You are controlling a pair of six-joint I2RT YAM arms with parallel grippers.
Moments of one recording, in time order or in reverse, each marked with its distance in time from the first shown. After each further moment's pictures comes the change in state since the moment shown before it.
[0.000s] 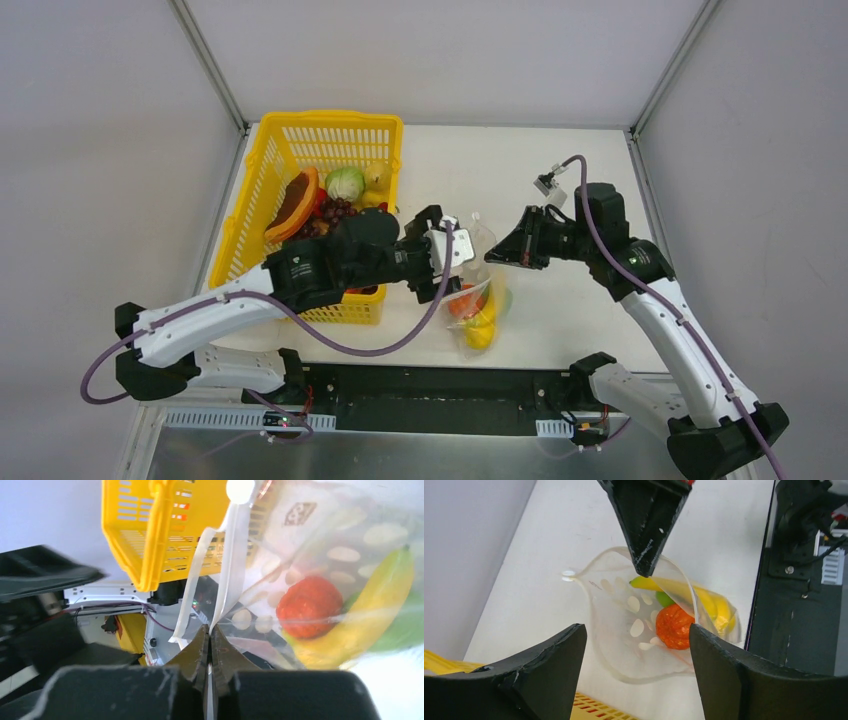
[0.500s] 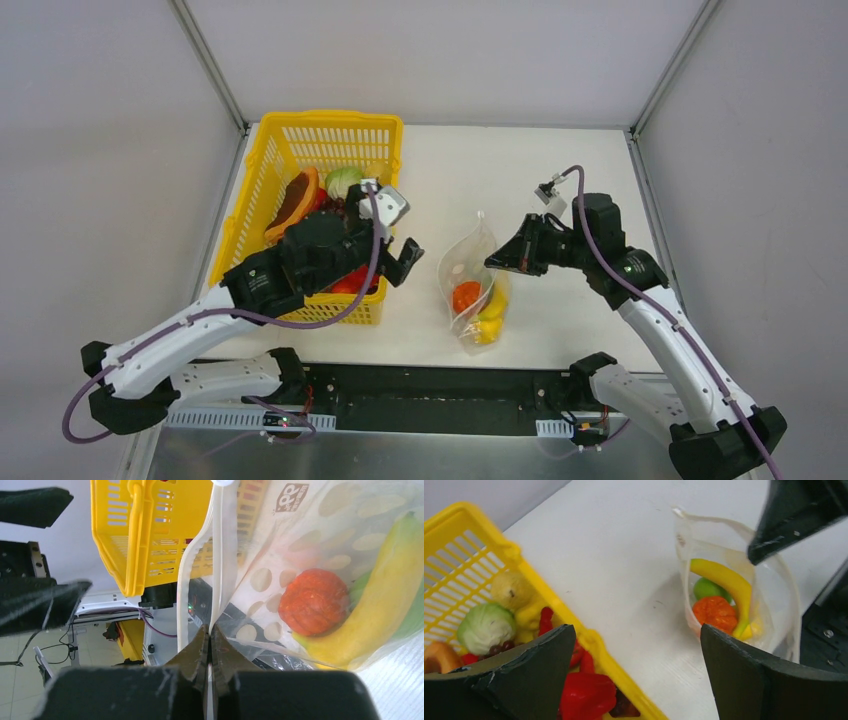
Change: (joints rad) left arm 0.137 -0.208 -0.162 0.044 -0.197 -0.265; right arm 0.000 -0.034 -0.106 0.055 0.047 0.025
